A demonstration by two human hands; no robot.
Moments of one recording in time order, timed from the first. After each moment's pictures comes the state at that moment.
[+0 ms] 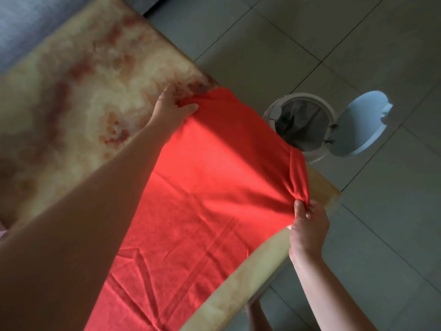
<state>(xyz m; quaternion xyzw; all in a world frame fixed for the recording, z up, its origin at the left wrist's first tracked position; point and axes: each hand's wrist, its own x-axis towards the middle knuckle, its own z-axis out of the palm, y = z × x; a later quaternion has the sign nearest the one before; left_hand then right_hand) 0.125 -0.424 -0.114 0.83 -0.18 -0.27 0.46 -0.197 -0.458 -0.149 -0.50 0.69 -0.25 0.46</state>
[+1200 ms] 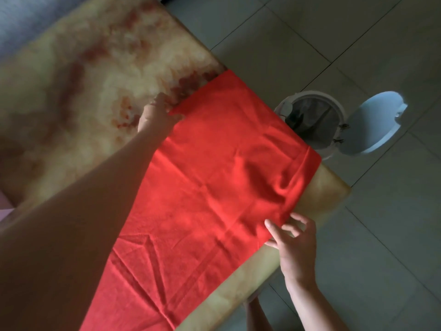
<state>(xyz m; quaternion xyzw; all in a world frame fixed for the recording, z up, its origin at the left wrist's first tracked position) 0.141 -0.364 -0.135 0.92 -0.19 -0.21 0.28 -0.206 -0.400 -0.124 -0.45 0.62 -0.18 0.62</state>
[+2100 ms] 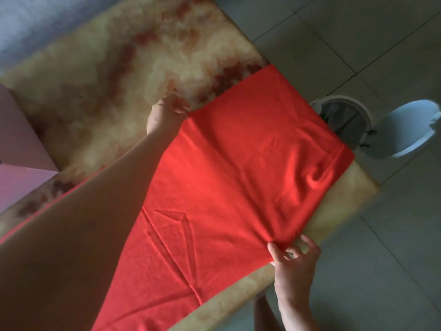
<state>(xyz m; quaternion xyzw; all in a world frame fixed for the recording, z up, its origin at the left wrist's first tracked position) 0.144 -0.273 -0.126 0.90 -0.16 -0.20 0.36 -0.219 -0.307 -0.133 -0.50 0.65 -0.17 0.56</state>
